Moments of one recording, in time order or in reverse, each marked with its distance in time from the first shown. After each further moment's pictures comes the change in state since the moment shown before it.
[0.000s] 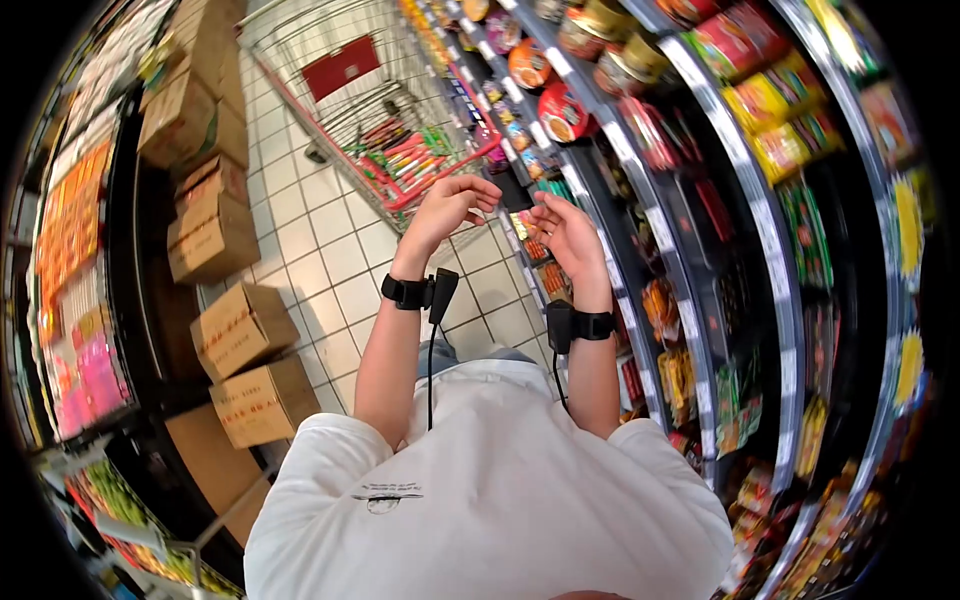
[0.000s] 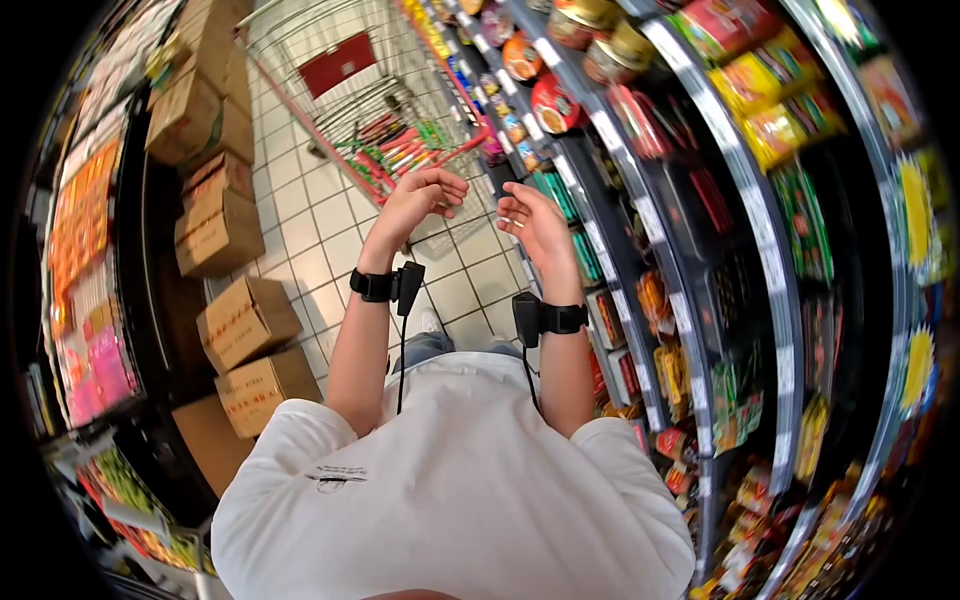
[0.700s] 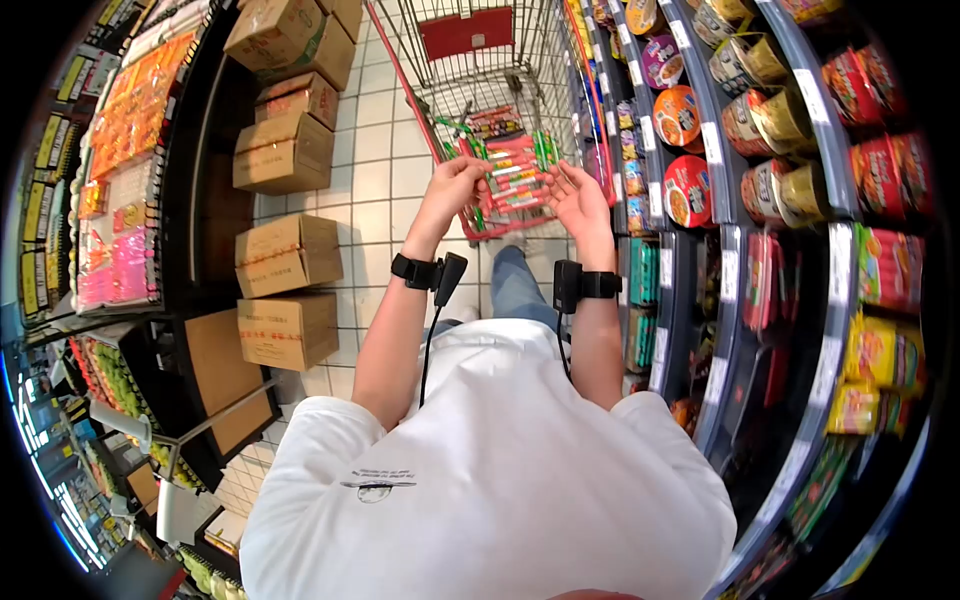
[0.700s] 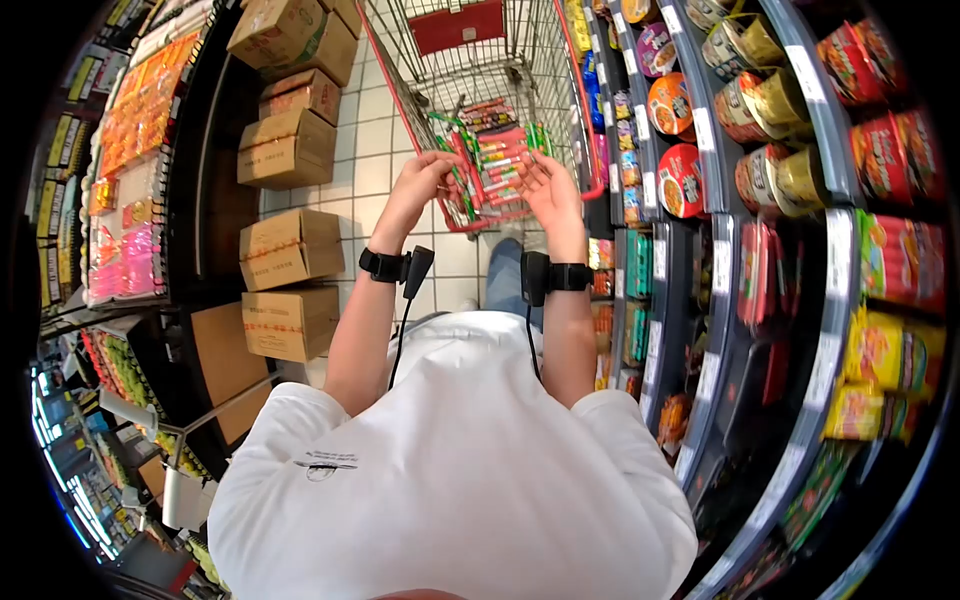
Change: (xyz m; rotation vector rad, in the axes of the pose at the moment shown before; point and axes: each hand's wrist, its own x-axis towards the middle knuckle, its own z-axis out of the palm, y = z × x) left_hand 0.080 0.004 -0.162 -0.070 0.593 -0.112; right_hand 0.269 0.029 0.098 0.265 -0.112 0.353
